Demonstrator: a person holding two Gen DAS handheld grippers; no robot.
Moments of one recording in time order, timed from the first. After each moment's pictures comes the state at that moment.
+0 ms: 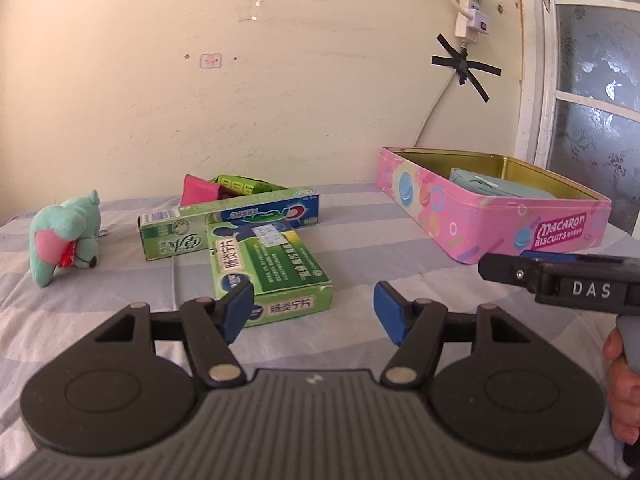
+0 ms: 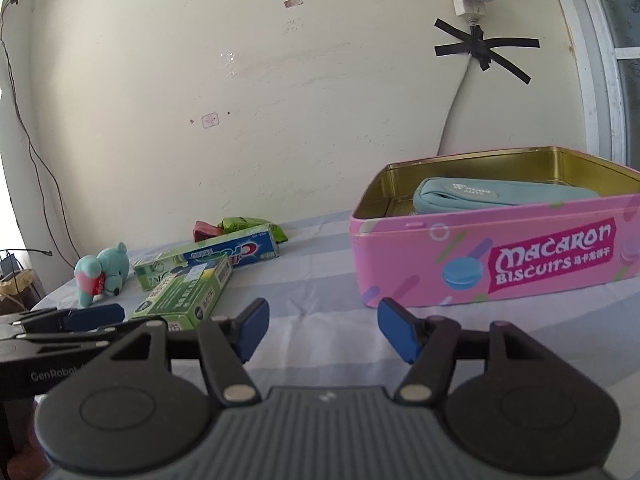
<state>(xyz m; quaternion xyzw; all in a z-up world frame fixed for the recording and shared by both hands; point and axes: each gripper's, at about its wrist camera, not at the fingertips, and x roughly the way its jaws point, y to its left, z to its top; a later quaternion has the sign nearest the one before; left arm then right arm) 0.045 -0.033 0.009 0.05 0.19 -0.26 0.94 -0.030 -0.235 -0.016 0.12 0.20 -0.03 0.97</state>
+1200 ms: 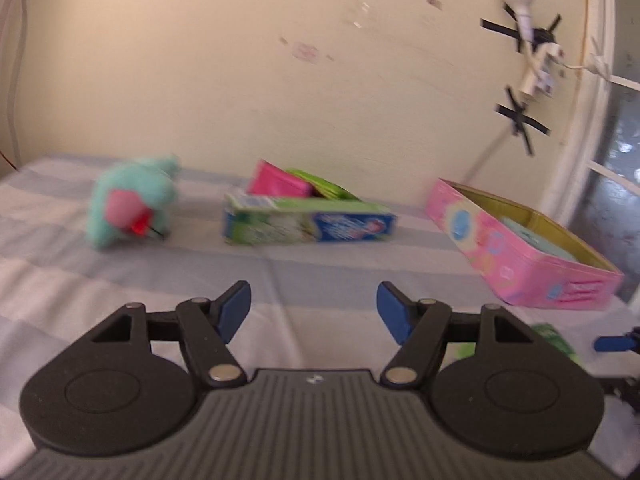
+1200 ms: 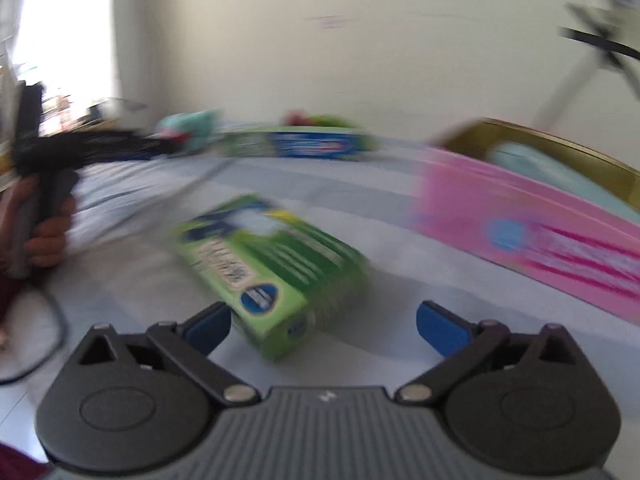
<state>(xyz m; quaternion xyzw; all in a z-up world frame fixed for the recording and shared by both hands) 0.078 0.038 0.013 -0.07 0.24 -0.26 0.93 -0.052 -0.266 -0.012 -0.01 0.32 0.10 0.94</state>
